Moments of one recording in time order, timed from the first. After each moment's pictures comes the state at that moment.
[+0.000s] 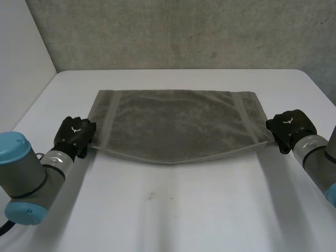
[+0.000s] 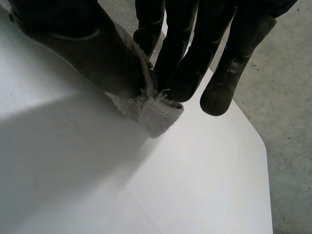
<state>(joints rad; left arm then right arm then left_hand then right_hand) 4.56 -2.10 -1.84 3.77 -1.36 3.62 1.73 -1.17 1.65 -0.14 1.47 2.46 1.13 1.14 1.14 1.14 0.96 1.34 1.34 1.35 1.34 1.18</state>
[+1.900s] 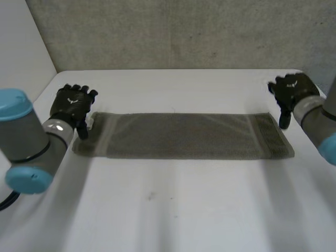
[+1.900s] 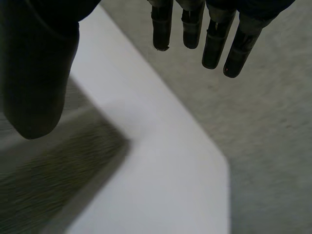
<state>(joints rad) 4.46 -2.03 -1.57 3.46 -1.54 3.56 1.77 -1.06 1.25 0.06 1.54 2.54 0.17 0.17 0.17 0.17 0.03 0.26 0.25 0.25 0.26 0.09</state>
